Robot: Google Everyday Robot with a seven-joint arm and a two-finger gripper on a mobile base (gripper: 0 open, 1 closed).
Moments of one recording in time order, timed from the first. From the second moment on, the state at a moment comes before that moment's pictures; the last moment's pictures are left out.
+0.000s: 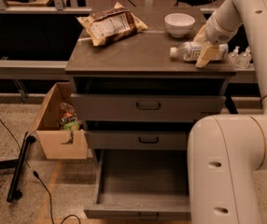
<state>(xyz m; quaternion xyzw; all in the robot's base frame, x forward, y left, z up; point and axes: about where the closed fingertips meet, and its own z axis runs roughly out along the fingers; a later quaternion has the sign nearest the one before) 0.778 -0.255 0.857 -0.68 0.69 -0.06 0.23</state>
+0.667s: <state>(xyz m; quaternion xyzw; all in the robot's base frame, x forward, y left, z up) 0.776 -0.253 0.855 -0.68 0.69 -0.06 0.23</state>
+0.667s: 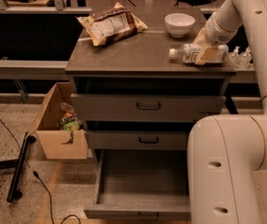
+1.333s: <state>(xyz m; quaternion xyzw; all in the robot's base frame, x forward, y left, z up) 0.812 -0.281 0.943 -0.64 0.68 -0.19 0.31</state>
